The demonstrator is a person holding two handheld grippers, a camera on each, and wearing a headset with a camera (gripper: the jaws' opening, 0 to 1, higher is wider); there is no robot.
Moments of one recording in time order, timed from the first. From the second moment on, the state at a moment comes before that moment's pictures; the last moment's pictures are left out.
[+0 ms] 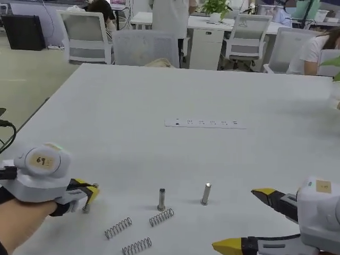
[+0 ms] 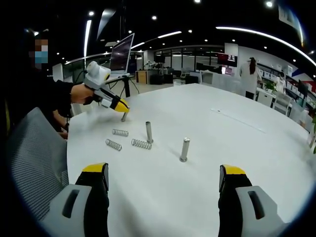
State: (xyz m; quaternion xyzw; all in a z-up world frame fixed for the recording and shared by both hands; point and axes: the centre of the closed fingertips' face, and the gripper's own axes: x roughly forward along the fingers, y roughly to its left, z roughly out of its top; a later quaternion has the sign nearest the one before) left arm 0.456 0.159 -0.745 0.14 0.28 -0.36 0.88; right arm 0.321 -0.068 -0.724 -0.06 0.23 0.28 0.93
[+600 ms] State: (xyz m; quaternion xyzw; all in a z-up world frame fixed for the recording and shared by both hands) left arm 0.447 0.156 -0.743 0.13 0.28 -0.37 0.88; right arm 0.321 -0.067 -0.724 -0.07 0.23 0.29 0.93
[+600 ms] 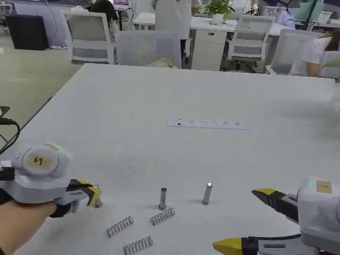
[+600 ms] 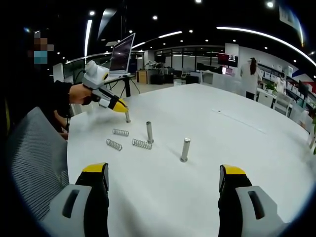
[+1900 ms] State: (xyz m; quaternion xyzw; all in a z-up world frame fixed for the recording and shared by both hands) left arm 0.432 0.122 -0.746 0.13 0.28 -0.41 0.86; right arm 0.320 -0.067 -0.724 -0.07 0.24 0.28 0.93
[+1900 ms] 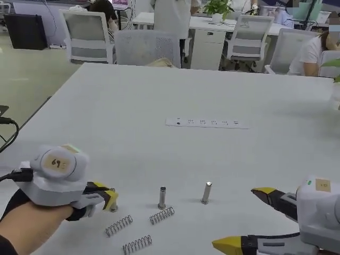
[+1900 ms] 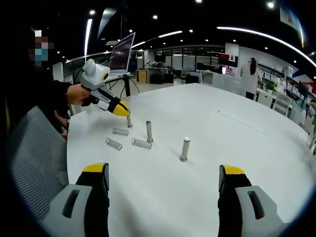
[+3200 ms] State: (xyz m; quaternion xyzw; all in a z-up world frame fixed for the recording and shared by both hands) left arm 0.431 0.138 -0.715 0.09 0.23 -0.40 0.88; right arm 0.320 -0.065 -0.725 -0.07 0.24 0.29 0.93
